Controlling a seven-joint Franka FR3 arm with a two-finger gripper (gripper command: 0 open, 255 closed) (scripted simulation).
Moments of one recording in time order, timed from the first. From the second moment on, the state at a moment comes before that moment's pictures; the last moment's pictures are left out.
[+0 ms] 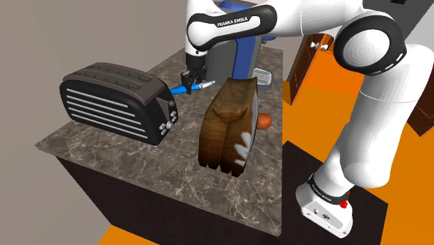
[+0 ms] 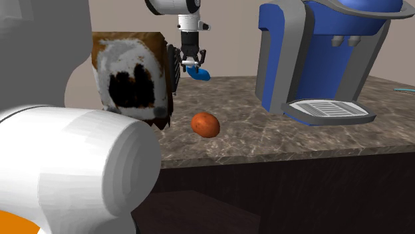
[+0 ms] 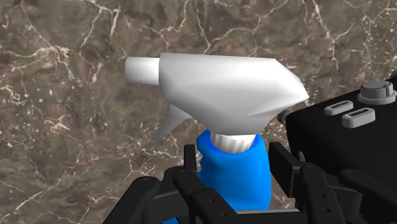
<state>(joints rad) 0.27 0.26 -0.03 -1.67 0.04 1.96 0.04</state>
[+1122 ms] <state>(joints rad) 0.27 0.33 -0.03 -1.79 0.05 2.16 0.04</state>
